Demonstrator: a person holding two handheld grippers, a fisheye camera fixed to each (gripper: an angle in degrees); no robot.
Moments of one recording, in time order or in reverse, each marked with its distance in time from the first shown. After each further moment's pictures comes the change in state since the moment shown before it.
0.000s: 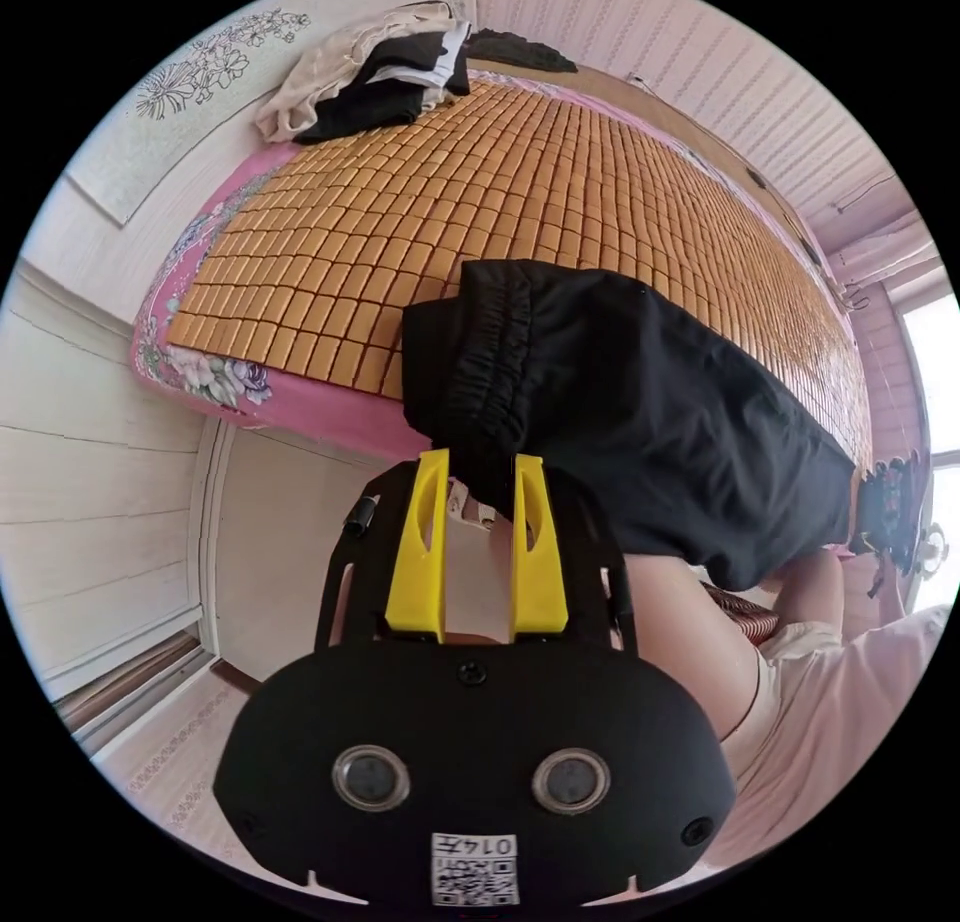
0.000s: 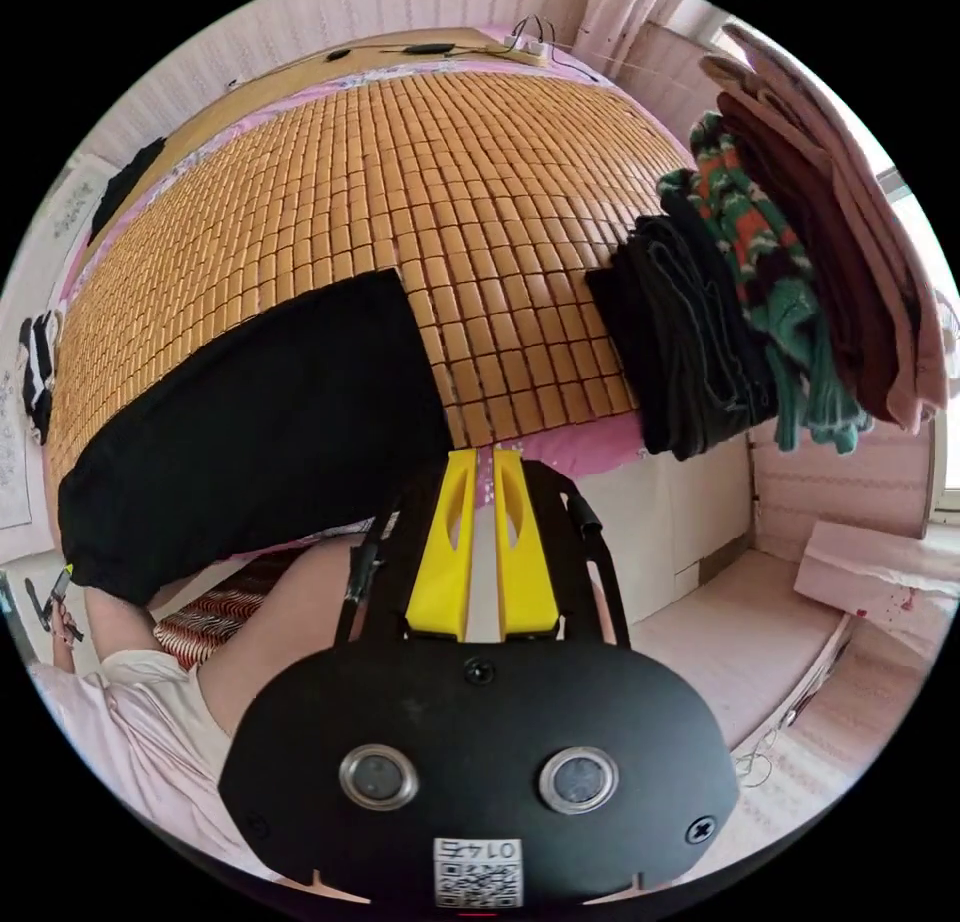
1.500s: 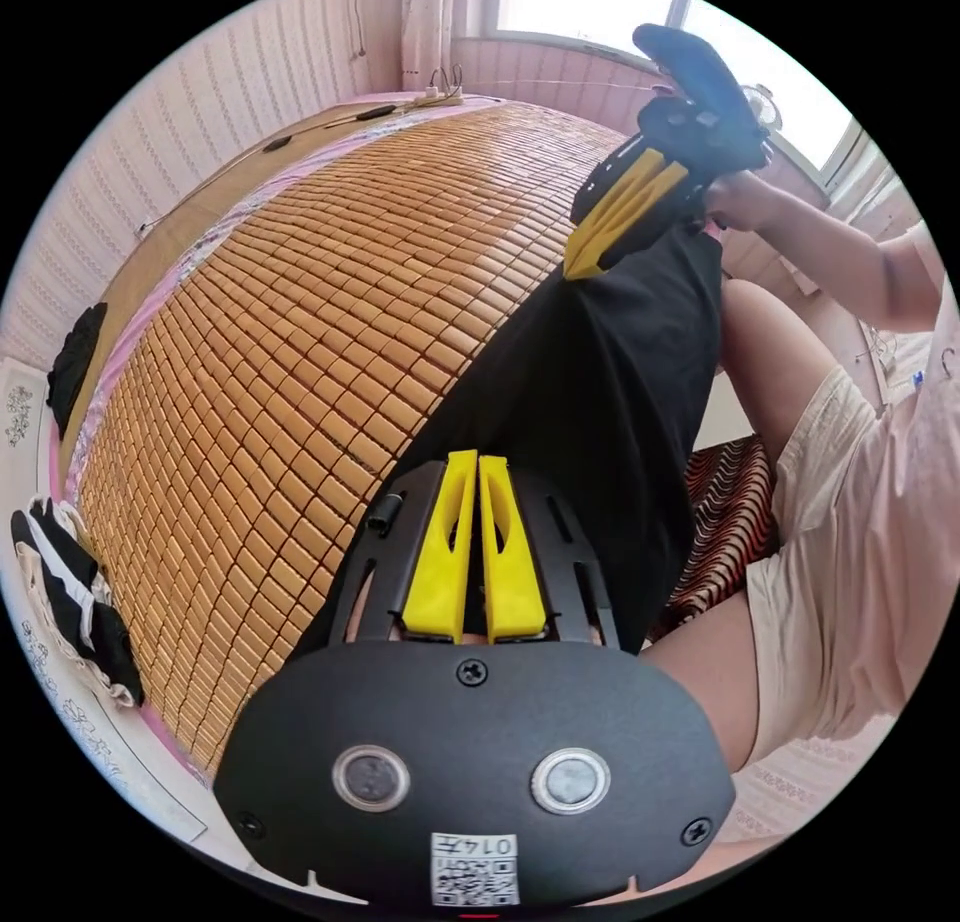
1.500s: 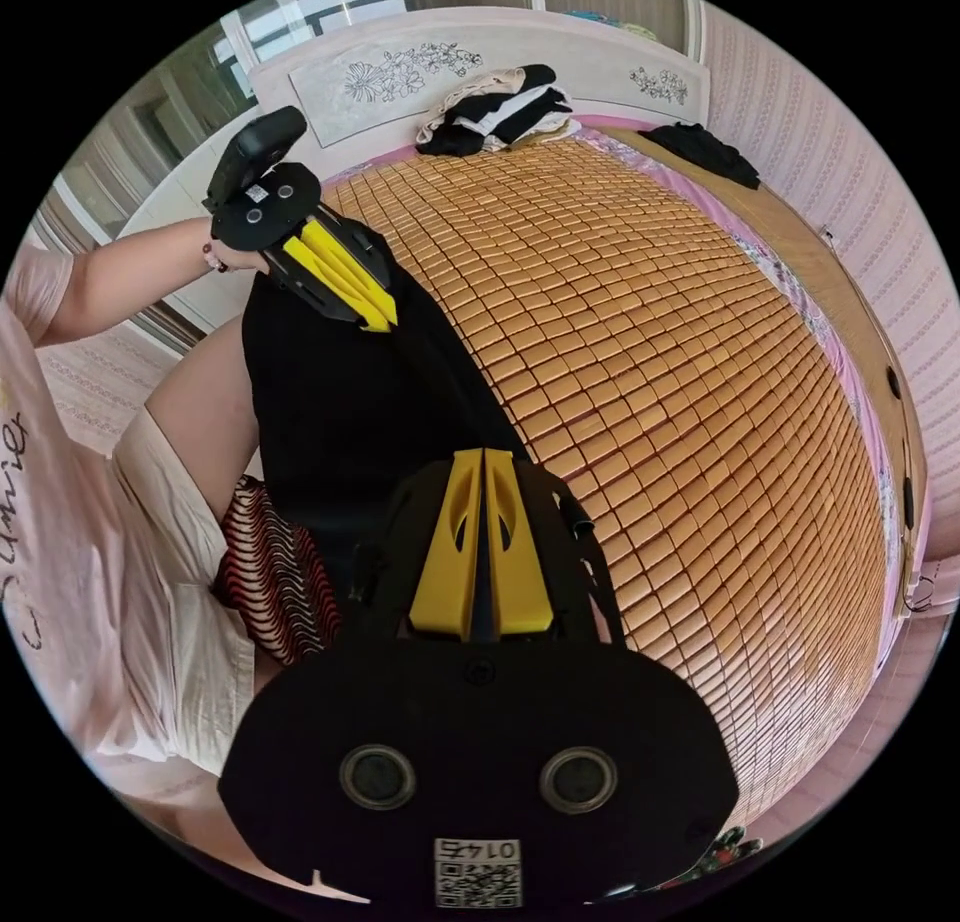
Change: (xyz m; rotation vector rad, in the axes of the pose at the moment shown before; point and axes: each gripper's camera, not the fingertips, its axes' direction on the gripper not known) left arm 0.399 -0.078 0.121 0.002 0.131 1.116; right arm -0.361 -0.048 -0.042 0.184 -0.426 -1.081
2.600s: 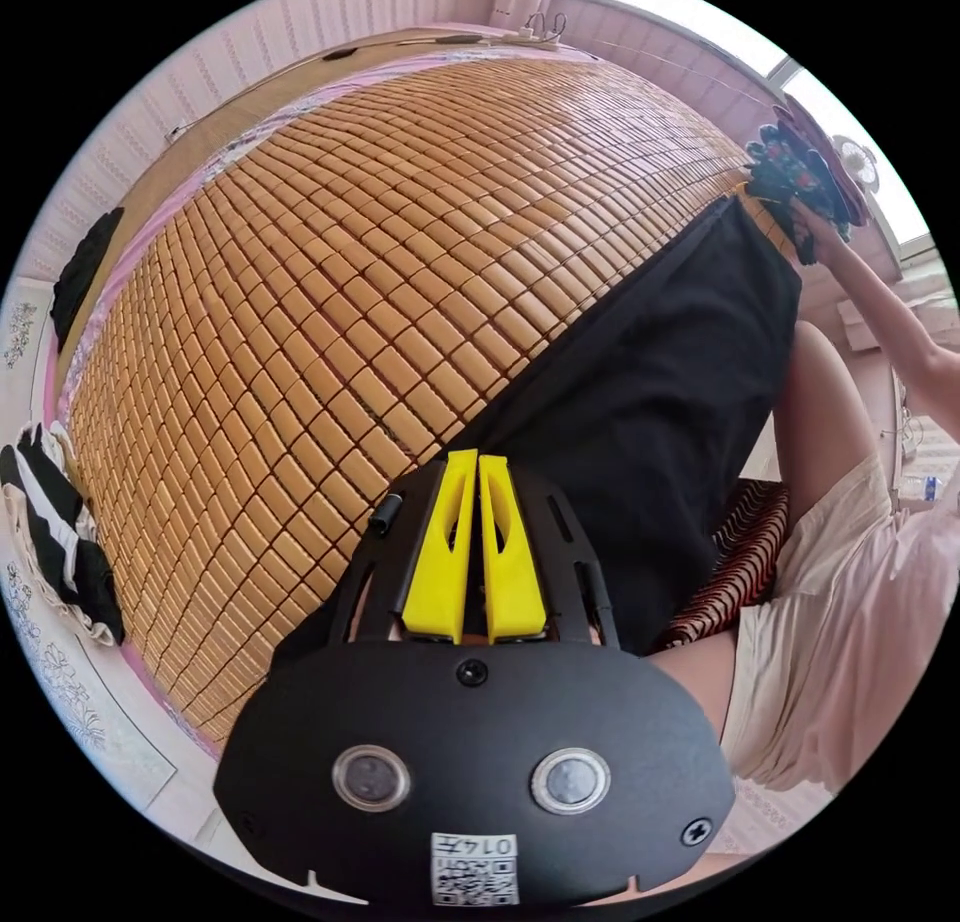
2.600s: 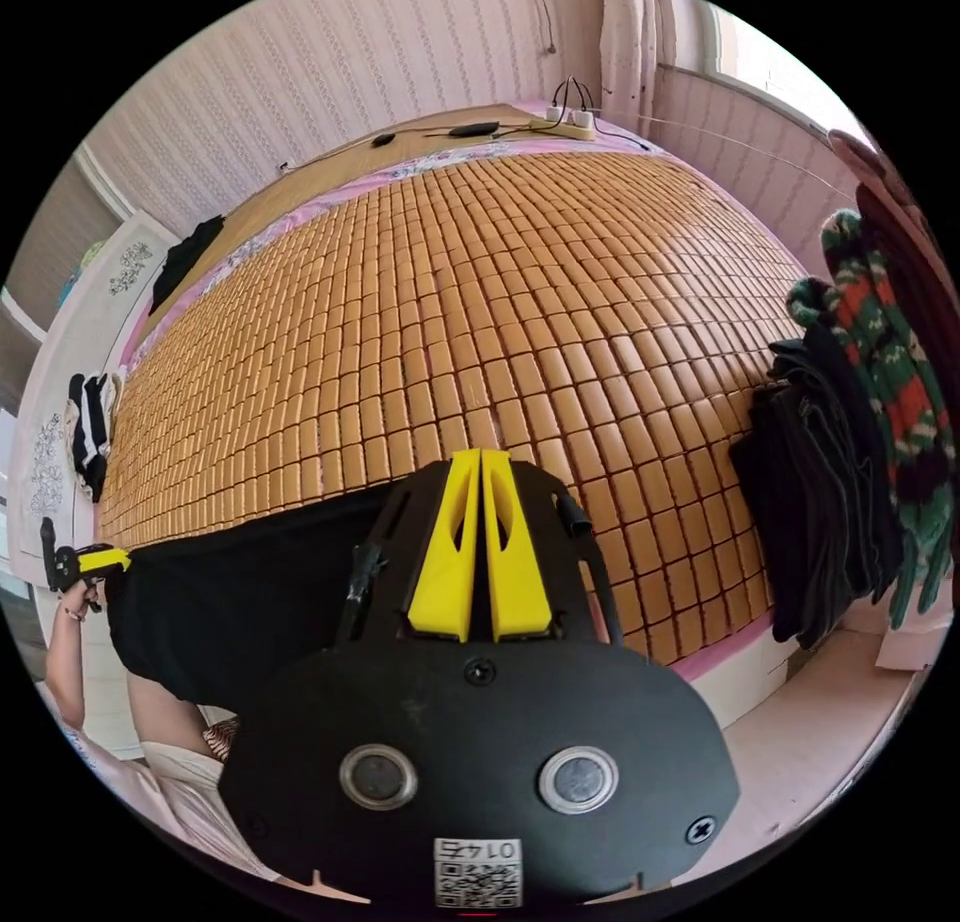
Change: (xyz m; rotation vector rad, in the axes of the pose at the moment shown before) left arm -0.057 -0.089 0.060 -0.181 -0.020 -0.162; right arm 0.202 0.420 -0.111 0.182 0.288 1.197
